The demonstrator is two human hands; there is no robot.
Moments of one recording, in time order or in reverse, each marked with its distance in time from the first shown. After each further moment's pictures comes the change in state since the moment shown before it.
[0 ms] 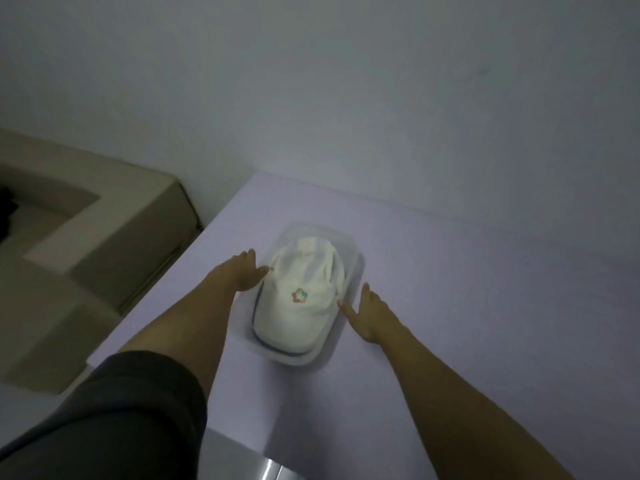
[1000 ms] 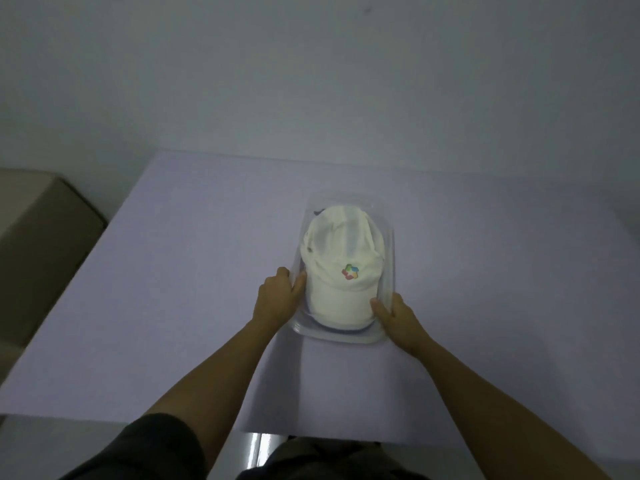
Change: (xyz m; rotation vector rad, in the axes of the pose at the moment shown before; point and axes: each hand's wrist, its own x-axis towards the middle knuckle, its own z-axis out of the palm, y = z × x) left_hand -0.074 0.159 0.118 -0.448 0.184 0.313; right_hand -0.101 0.140 -0.020 0.413 0.257 0.180
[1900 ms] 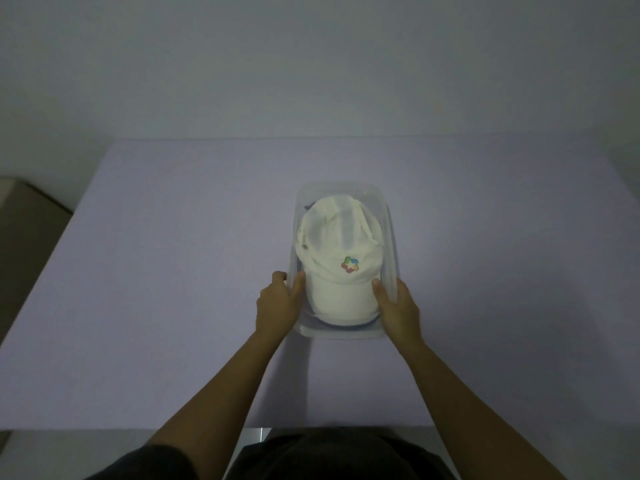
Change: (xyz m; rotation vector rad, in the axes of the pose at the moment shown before) left_hand -0.025 0.034 0.066 -0.108 0.018 -0.109; right_hand 0.000 0.054 -0.016 0.313 0.297 0.135
